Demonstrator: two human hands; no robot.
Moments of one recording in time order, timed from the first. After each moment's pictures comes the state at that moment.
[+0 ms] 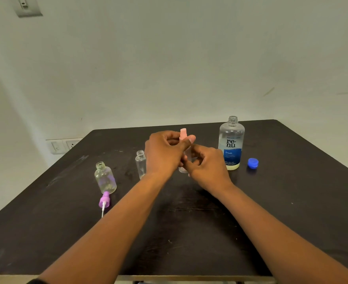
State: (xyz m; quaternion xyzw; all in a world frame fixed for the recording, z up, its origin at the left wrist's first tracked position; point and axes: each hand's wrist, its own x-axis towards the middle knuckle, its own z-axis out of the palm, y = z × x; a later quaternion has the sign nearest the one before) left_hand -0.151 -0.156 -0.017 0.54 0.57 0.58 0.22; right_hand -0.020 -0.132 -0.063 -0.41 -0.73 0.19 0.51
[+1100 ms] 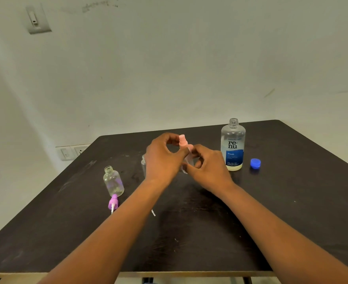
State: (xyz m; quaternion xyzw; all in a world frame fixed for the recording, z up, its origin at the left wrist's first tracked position) left_hand -0.162 -0.172 -0.018 0.58 0.60 0.54 0.12; right_hand -0.021 -0.129 -0.066 -0.41 -0.74 0.17 0.50
